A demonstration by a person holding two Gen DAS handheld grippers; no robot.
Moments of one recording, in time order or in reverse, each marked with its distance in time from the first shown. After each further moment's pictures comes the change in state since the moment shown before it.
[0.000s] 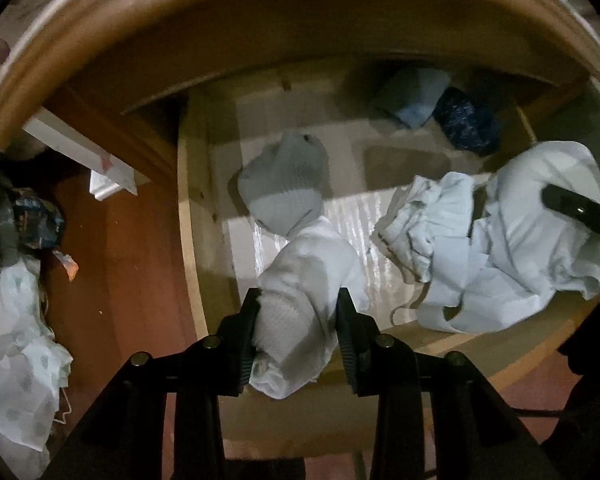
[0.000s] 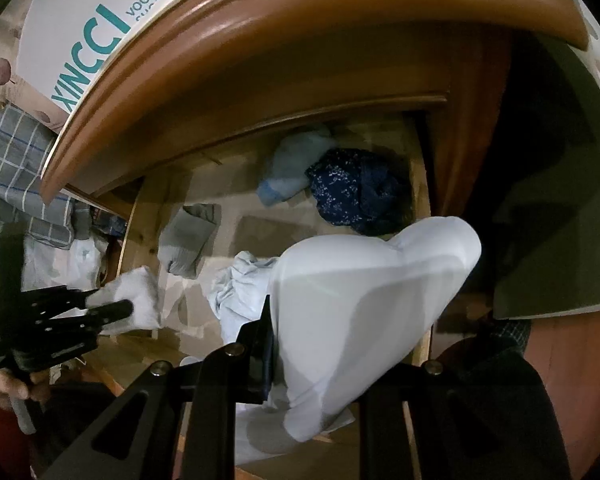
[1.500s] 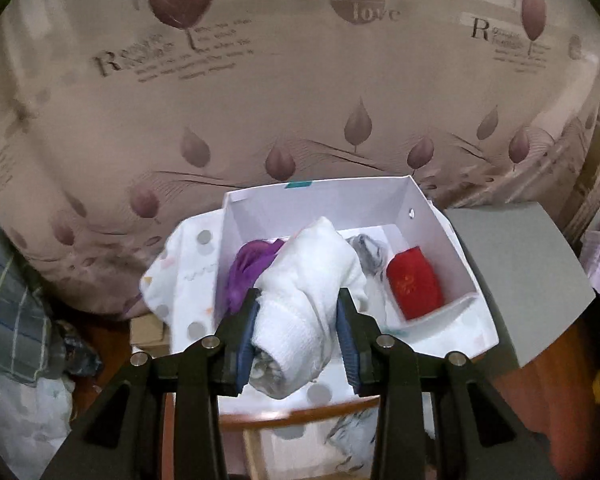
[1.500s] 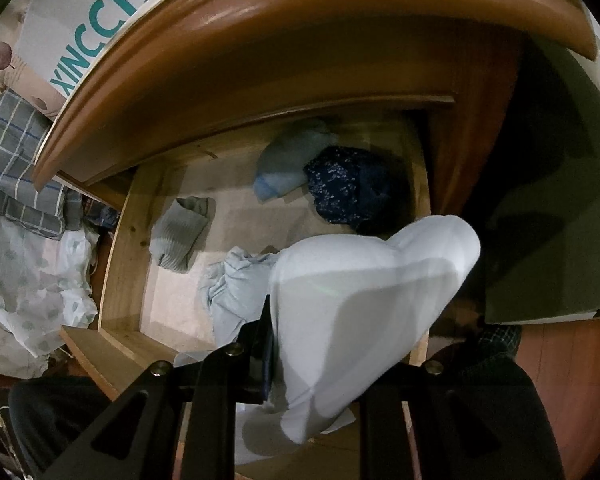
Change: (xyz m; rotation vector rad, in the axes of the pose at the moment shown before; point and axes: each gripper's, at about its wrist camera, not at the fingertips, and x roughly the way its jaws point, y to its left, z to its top) left arm -0.293 -0.006 0.154 -0.010 -0.557 -0.017; right arm 0.006 0.004 -0.003 -0.031 0.001 -0.036
